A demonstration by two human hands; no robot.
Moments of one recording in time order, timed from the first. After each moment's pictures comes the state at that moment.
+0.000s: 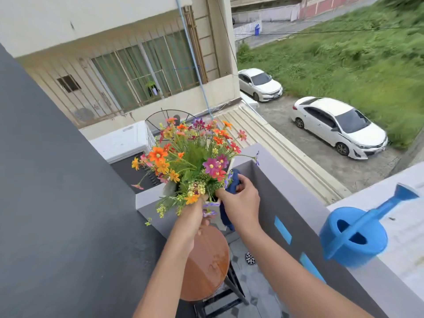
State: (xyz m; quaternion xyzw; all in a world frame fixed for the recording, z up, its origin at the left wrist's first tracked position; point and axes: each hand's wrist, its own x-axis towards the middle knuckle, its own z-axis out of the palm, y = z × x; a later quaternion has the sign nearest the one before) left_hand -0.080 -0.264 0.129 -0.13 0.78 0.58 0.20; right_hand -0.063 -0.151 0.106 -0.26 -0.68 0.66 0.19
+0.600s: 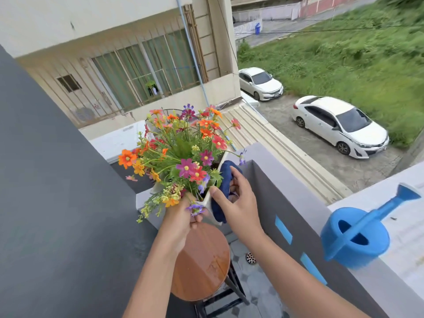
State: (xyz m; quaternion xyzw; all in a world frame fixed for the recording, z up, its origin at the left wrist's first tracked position) left_hand -0.081 -0.281 0.143 -0.11 0.71 0.67 0.17; right_hand -0.054 -0.151 0.097 -0.10 -0.69 0.68 0.22
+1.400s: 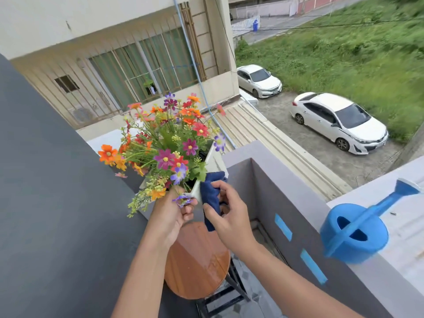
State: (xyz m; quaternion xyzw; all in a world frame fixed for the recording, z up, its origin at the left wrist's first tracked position) left_hand -0.091 -0.287 0.161 -0.12 0.64 0.74 0.17; right_hand -0.037 -0.170 0.088 -0.02 -0.70 0.67 0.24
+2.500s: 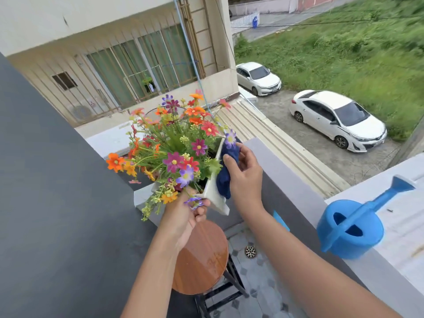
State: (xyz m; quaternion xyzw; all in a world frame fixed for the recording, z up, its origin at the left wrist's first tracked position) left_hand -0.068 -0.270 0.156 -0.10 0.61 0.76 0.20; right_hand -0.084 -0.128 0.119 -0.14 -0.56 0.76 0.31
